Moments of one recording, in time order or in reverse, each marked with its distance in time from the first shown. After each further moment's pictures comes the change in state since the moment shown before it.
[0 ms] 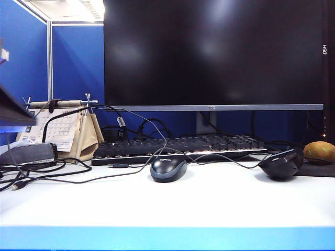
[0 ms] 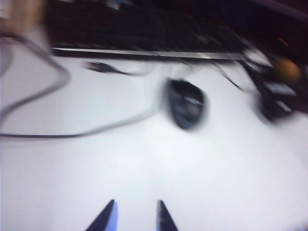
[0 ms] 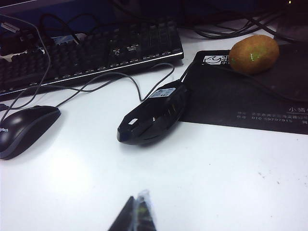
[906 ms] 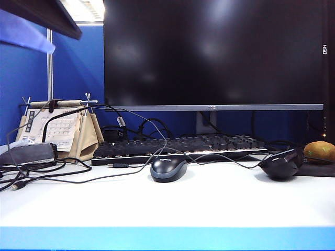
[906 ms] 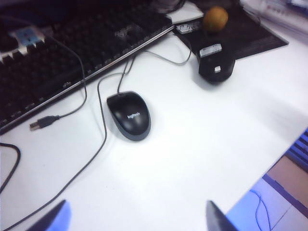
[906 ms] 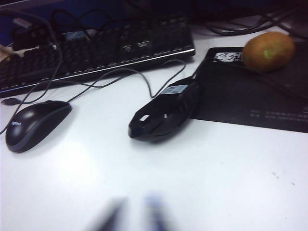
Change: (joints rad) left arm 0.000 0.103 0.500 -0.534 0.210 0.391; right arm 0.000 0.000 0.000 -0.001 -0.044 -0.005
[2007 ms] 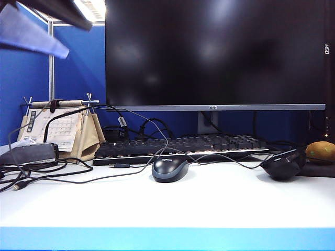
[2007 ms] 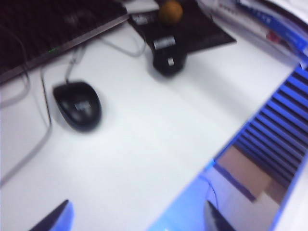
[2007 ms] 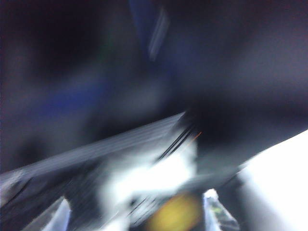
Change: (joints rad) left arm 0.000 0.007 0.000 -0.034 0.174 -0.083; right arm -0.659 1.095 1.007 0.081 -0.321 0.019
